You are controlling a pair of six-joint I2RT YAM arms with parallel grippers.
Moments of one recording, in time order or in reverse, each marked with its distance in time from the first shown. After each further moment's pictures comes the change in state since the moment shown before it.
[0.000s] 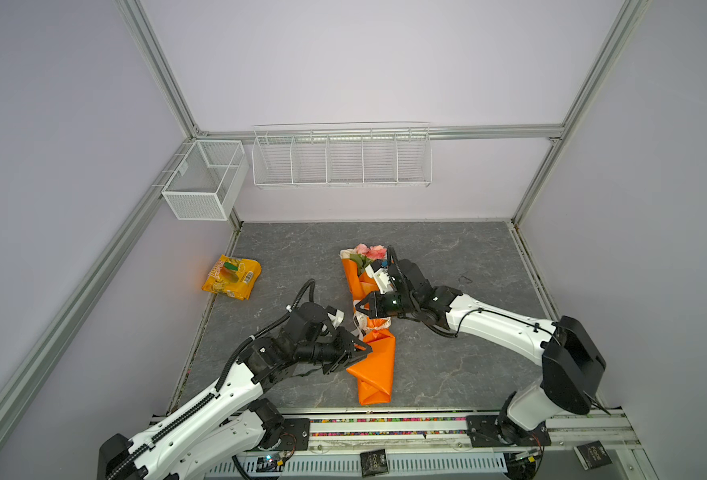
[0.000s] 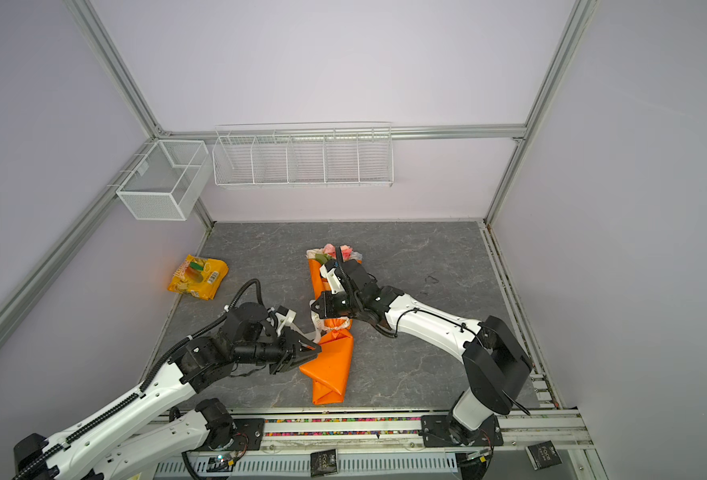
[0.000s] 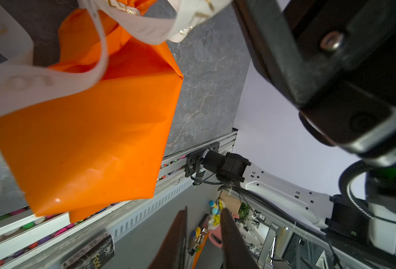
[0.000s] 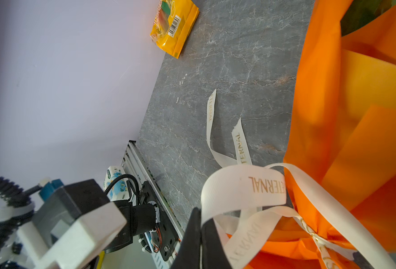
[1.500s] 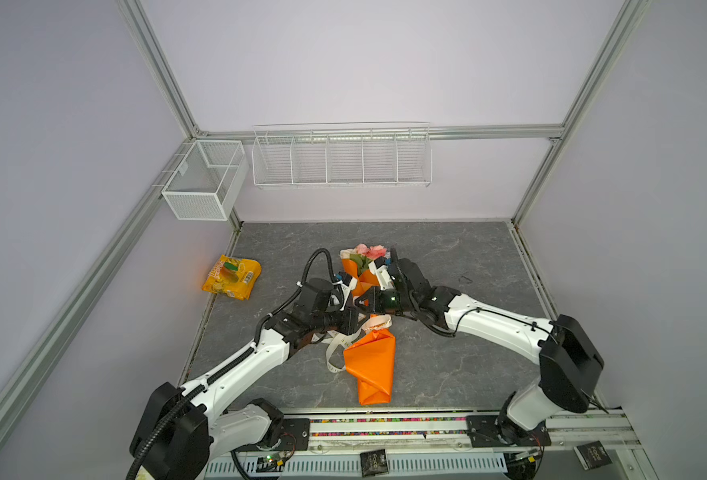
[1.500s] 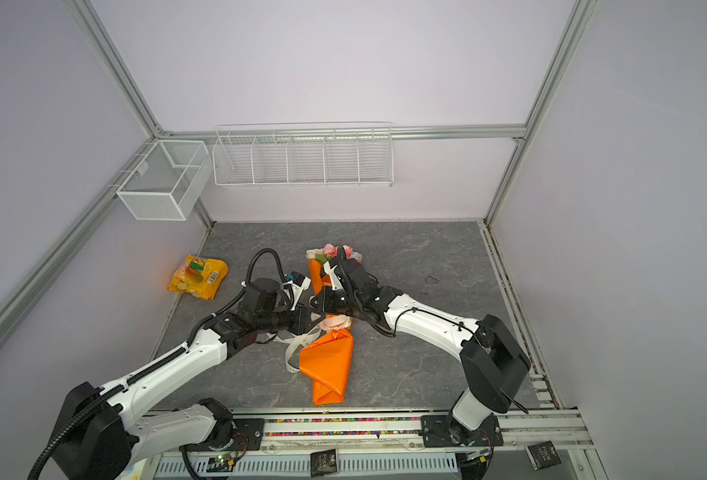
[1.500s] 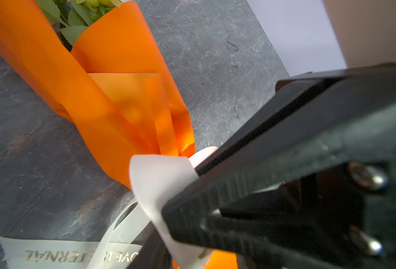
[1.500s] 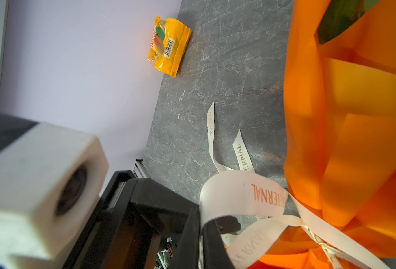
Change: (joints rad) left arm 0.185 0.303 0.040 0.261 -0.154 0.946; right arm 0.000 0.012 -0.002 0.055 0.051 0.127
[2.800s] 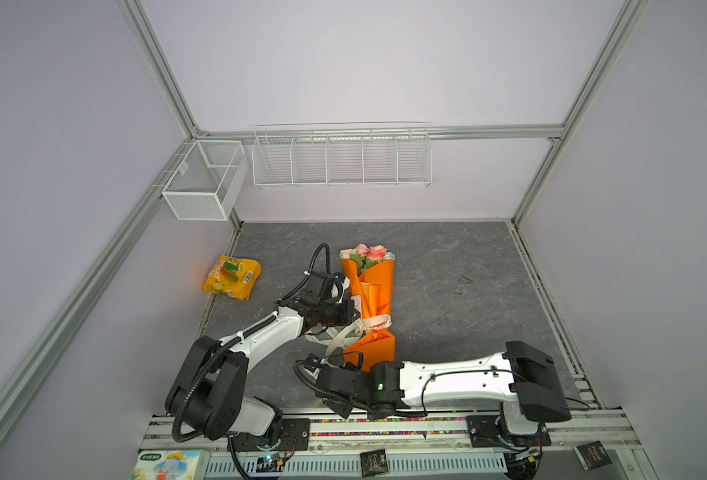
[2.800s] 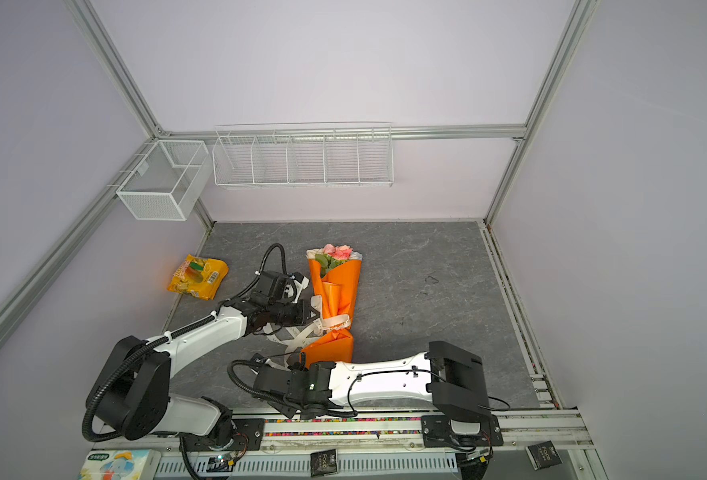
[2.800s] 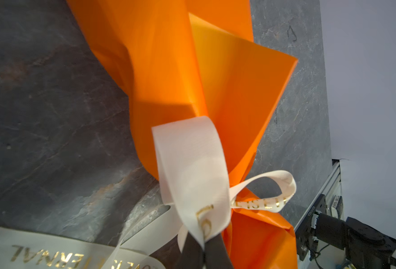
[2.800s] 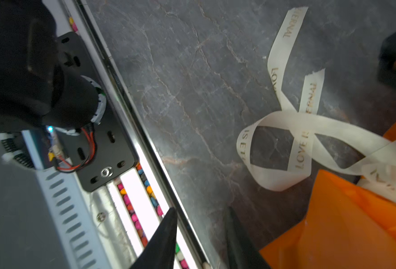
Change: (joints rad) left arm 0.114 0.286 0.067 -0.035 0.105 -0.151; right arm 0.654 0.226 0.231 -0.401 0.642 -0.520
